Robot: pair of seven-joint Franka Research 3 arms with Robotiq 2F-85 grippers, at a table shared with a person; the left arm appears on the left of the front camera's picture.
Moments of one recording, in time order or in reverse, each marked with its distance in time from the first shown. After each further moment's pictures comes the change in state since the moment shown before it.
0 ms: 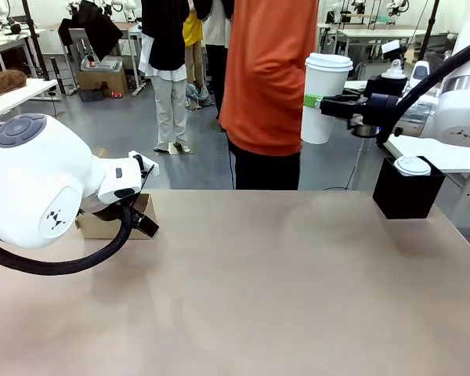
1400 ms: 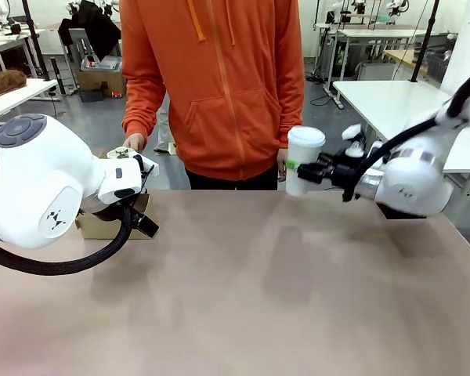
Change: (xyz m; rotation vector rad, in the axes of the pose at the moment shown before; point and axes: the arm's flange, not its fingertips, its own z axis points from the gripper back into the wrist) left arm 0.000 0.000 0.000 0.000 0.000 0.000; right arm -0.159 -0.055 -0.032 -0.070 -0.016 0.006
